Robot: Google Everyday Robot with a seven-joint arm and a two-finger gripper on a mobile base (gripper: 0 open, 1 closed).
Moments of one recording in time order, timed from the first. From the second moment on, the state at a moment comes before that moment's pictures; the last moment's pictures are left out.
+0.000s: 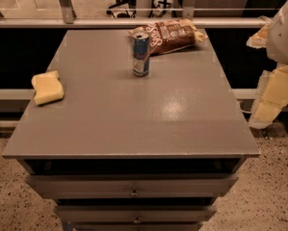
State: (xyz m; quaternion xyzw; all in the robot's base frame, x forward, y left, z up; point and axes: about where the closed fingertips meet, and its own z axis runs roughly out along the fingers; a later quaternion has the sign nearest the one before) arm 0.438 -0.216 0.979 -0.60 0.78 -0.04 0.16
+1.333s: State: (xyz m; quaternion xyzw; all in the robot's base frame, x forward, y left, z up) arm 0.599 -0.133 0.932 -0.54 0.77 0.09 0.33
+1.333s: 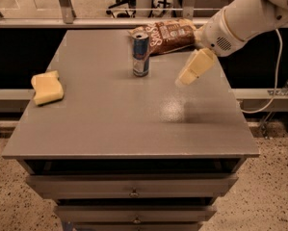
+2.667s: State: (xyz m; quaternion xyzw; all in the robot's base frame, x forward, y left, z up) arm 0.657 -0.132 0.911 -0.48 0.76 0.13 0.42
